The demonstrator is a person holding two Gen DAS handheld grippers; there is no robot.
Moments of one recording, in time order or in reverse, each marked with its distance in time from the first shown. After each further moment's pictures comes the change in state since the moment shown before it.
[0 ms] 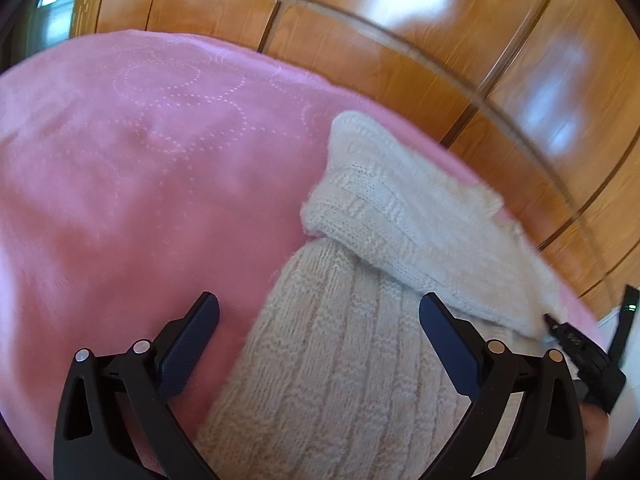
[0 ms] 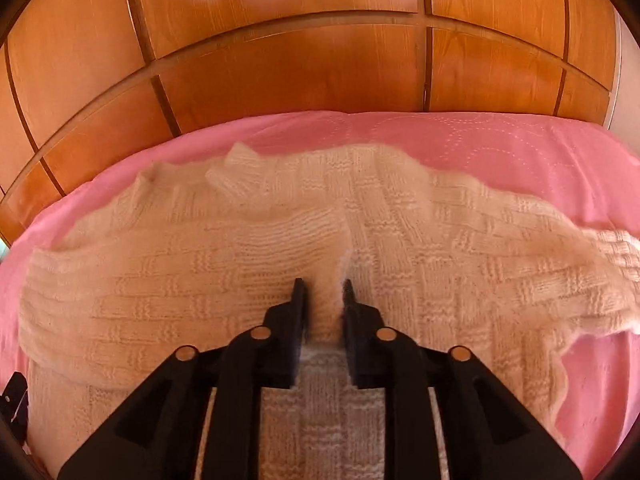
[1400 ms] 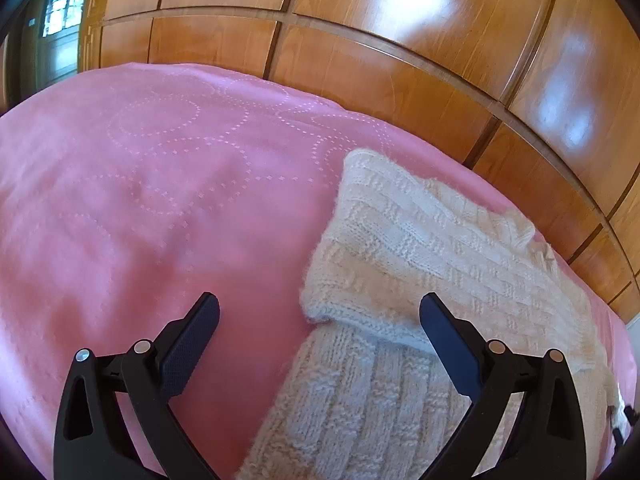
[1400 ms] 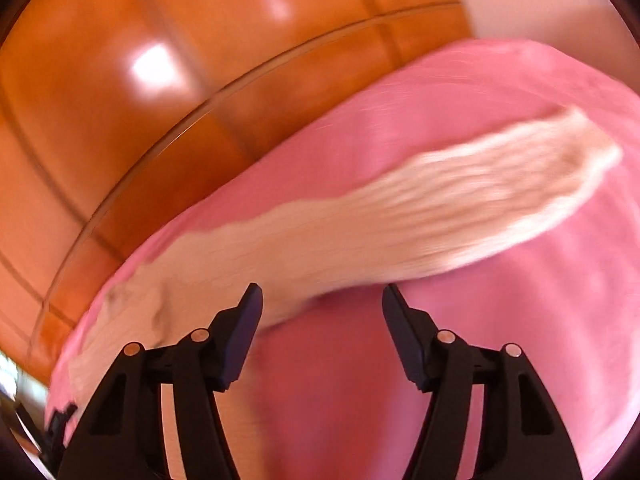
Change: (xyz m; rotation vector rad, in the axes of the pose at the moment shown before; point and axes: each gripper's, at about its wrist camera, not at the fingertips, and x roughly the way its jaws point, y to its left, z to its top) left arm 0.022 0.002 0.026 0.043 -0.094 0.063; right arm -0.100 -0.223 -0.050 0.518 -0.156 -0.001
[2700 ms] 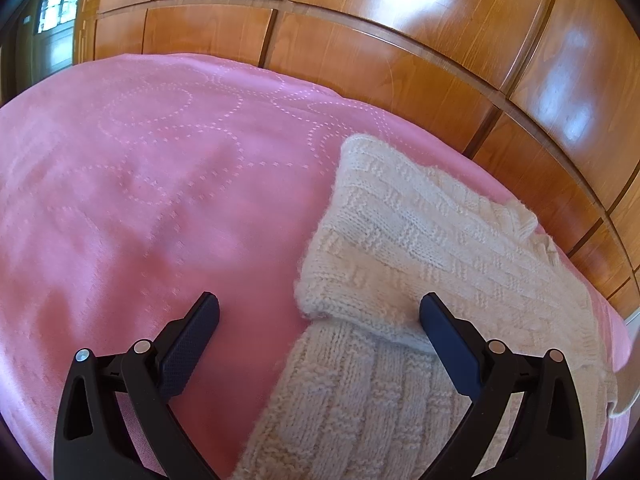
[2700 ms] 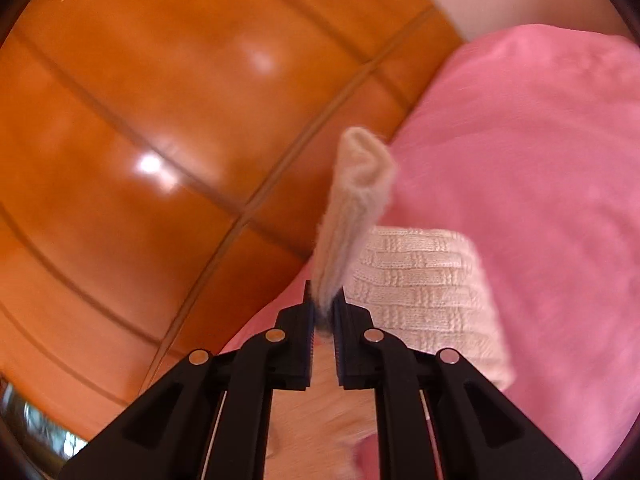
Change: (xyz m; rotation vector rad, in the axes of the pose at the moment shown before) left arm 0.011 -0.002 0.001 0.007 0.037 -0.009; right arm 0.008 0.056 0.100 0.203 -0.091 0.266
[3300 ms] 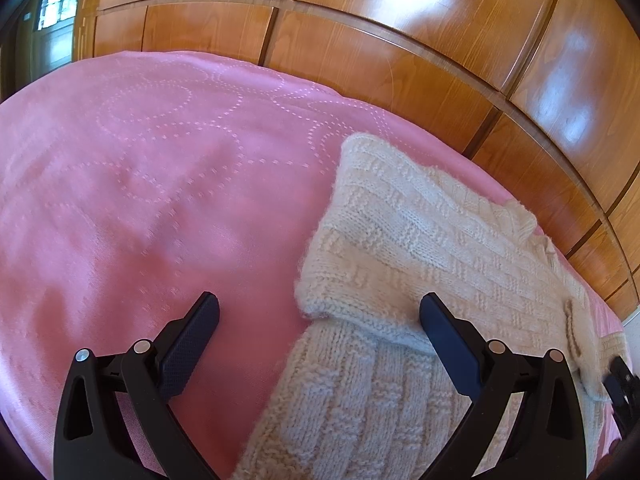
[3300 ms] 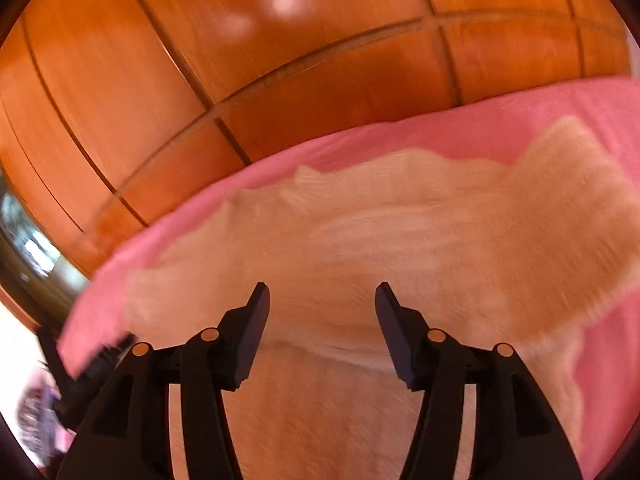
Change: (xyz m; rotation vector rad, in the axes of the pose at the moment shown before) left arm 0.002 0.001 0.001 -0.006 0.005 -0.009; right arm 0.069 0.105 -0.200 -0.561 0.312 0.012
